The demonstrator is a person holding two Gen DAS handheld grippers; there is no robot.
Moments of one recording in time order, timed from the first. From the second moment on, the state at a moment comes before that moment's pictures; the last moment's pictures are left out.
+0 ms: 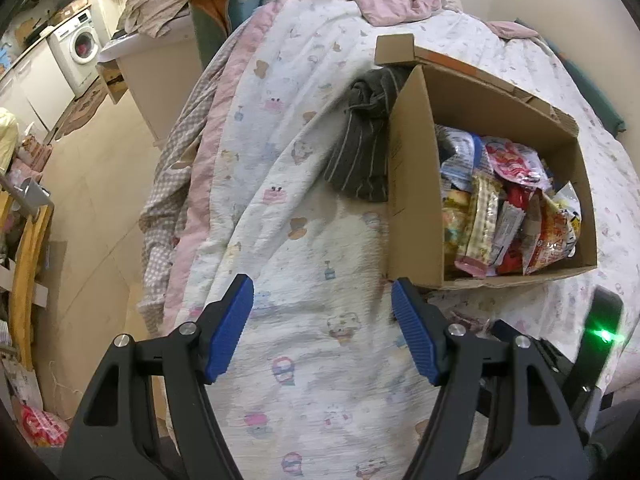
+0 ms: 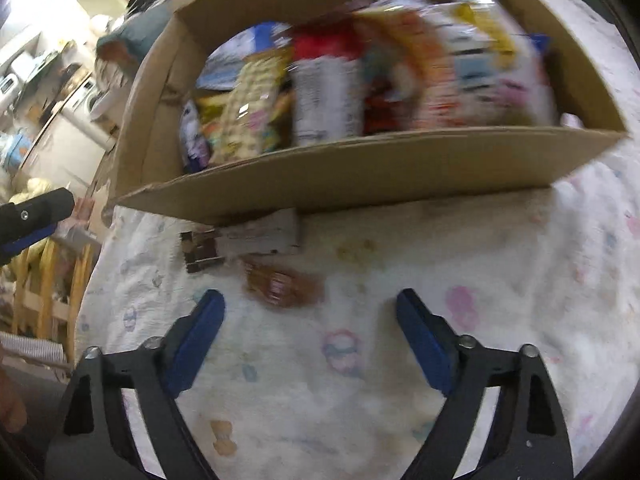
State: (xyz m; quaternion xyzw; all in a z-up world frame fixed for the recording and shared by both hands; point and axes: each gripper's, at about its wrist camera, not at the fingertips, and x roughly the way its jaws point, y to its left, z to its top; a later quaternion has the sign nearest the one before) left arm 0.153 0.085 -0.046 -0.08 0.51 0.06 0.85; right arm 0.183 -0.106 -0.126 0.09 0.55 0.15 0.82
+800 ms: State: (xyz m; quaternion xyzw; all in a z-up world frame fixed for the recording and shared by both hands) left arm 0.159 0.027 -0.119 -0.07 0.54 0.00 0.84; right arm 0.161 -0.152 -0.111 0.15 0.54 0.17 0.81
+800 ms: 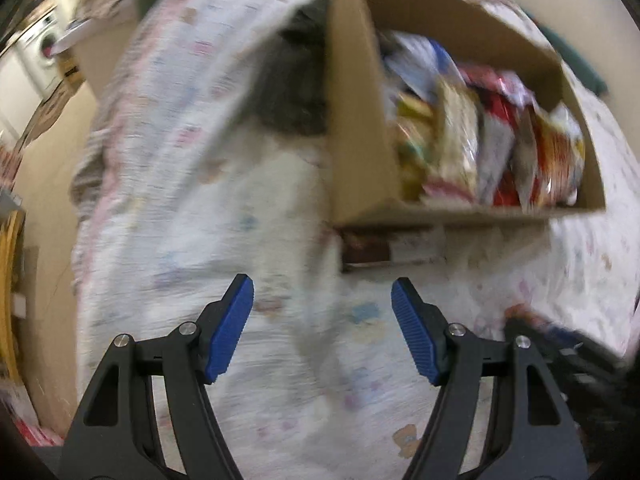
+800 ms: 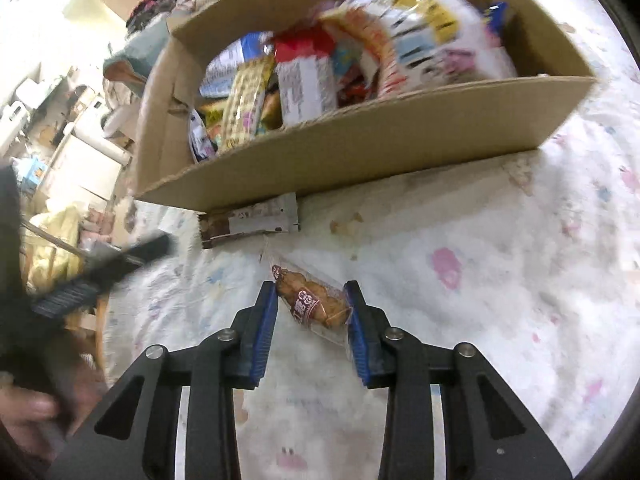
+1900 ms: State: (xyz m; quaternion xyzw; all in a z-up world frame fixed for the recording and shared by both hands) left arm 0.164 -0.088 -0.131 0.00 0.55 -0.18 0.82; right arm 0.159 -0.253 -0.072 0.29 0.48 0.11 0.82
